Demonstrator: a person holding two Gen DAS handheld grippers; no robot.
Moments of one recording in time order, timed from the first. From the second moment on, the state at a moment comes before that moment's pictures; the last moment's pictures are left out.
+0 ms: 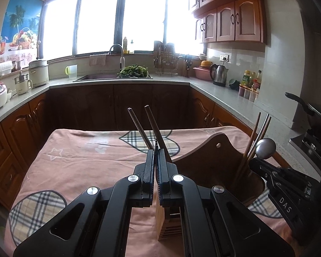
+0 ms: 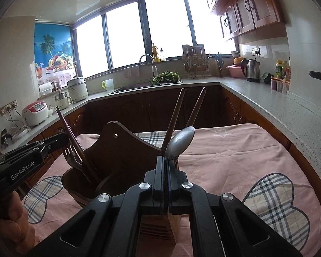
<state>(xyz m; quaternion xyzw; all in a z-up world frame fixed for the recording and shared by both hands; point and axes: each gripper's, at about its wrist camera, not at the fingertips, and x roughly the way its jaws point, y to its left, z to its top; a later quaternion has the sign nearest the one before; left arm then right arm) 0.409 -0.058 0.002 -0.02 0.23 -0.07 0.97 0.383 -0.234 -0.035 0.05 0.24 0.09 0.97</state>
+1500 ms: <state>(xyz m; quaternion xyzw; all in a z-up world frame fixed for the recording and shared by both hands) 0.383 -0.035 0.002 -0.05 0.25 -0.08 0.96 0.361 -0.261 -0.025 0.11 0.25 0.09 0.96</state>
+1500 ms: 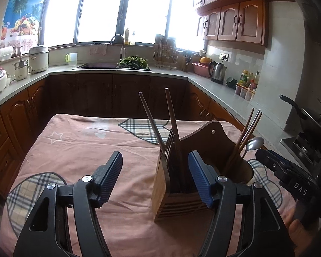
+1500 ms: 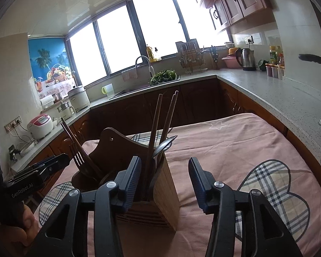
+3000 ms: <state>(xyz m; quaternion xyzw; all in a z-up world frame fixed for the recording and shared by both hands) 0.163 0.007 0.018 -0.07 0.24 -0.04 0.97 0.151 -0.245 0.017 0.14 0.17 0.16 0.96</state>
